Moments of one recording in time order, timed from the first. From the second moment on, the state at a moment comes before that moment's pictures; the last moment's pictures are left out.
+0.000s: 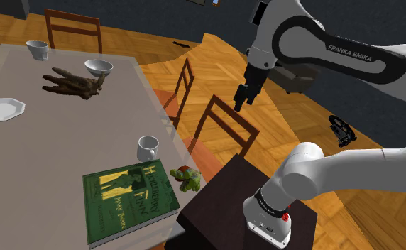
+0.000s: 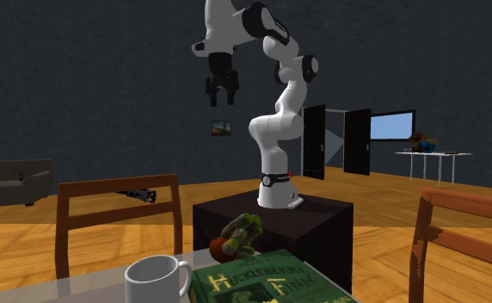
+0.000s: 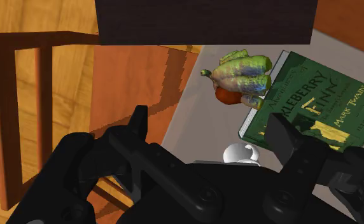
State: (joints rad) arm 0.01 -0.79 -0.01 -2.44 -0.06 1.56 0.08
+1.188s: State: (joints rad) arm 0.15 -0.42 0.15 -2.64 -0.16 2.14 0.01
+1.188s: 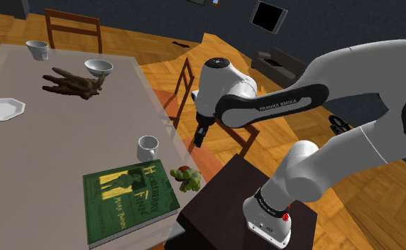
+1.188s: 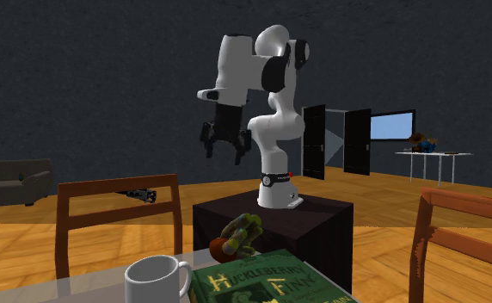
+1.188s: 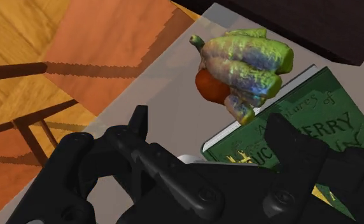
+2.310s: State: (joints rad) arm 0.19 0.21 0.25 -2.55 -0.74 2.55 0.30
